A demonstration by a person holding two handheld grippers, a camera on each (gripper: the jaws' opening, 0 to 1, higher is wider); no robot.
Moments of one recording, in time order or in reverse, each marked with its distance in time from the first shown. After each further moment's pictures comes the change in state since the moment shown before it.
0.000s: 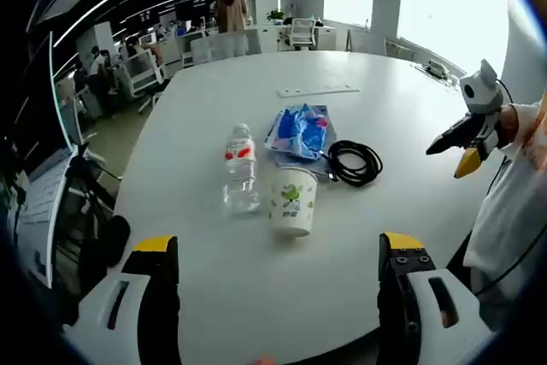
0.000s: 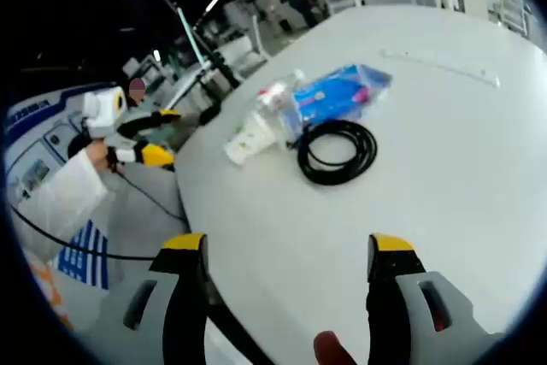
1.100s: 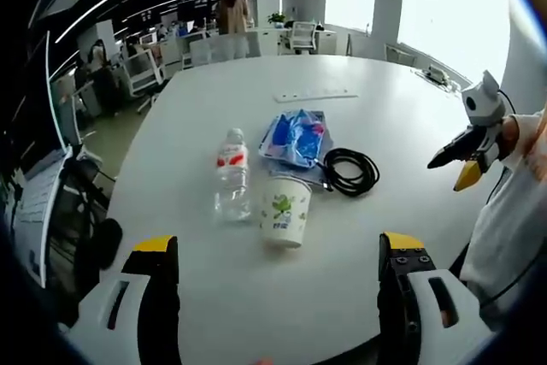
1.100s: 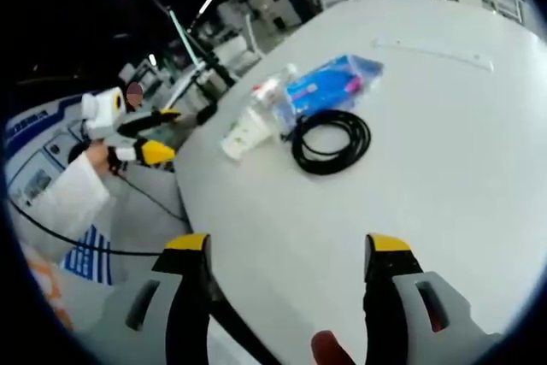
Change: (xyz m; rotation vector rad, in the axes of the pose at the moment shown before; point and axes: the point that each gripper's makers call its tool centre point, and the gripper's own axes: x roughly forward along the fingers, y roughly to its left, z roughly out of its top) left arm 0.010 -0.009 0.010 -0.017 -0.017 -0.010; right arm -0.003 -0.007 -0.009 0.047 0.012 0.004
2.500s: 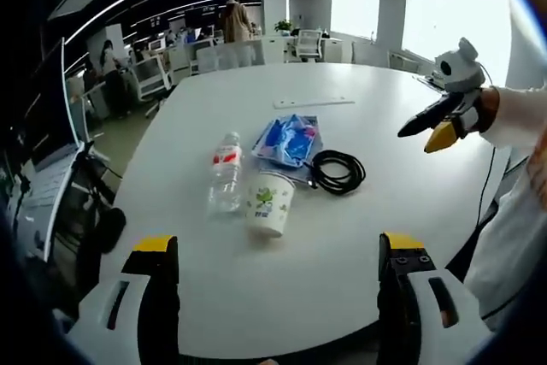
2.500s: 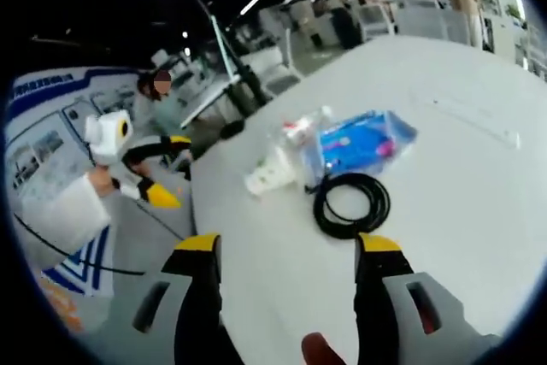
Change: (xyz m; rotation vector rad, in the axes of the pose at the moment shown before) left arm -0.026 -0.026 -0.015 -0.011 -0.036 0.041; right arm 0.000 0.031 0.082 -0.225 -0.089 0.092
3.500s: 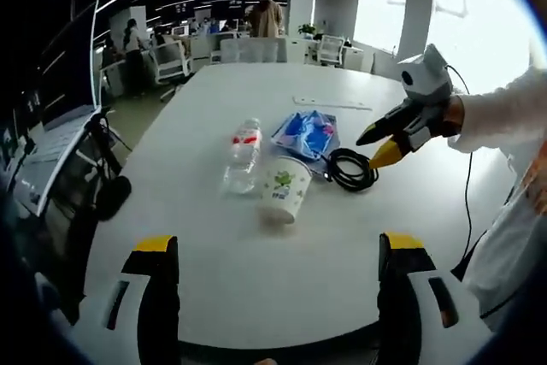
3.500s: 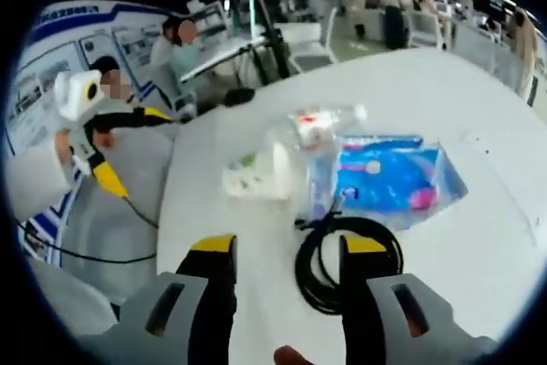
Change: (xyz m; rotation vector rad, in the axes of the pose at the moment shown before) left arm 0.000 0.021 -0.023 -0.142 -0.016 0.039; right arm 0.105 -0.027 -0.002 -0.278 0.163 0.038
